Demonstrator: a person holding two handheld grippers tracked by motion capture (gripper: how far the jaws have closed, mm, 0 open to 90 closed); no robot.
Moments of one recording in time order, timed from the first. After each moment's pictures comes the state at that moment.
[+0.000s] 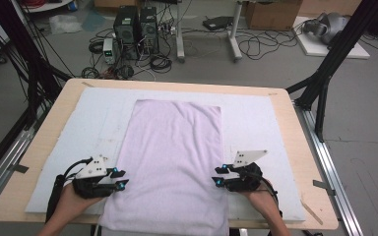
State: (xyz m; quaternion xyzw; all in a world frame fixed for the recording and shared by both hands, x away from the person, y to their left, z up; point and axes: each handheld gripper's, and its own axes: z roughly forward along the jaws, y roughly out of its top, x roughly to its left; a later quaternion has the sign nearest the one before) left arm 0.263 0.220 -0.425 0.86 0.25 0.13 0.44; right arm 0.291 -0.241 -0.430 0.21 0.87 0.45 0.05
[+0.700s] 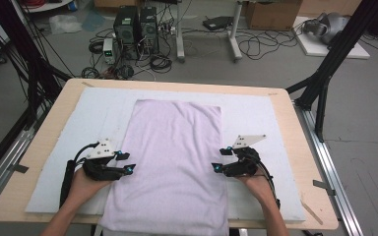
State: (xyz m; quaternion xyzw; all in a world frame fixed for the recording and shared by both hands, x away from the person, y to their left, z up) left arm 0.298 0.212 -0.427 0.84 0.28 0.14 0.45; right arm 0.332 -0.242 -0.430 0.28 0.85 0.45 0.06
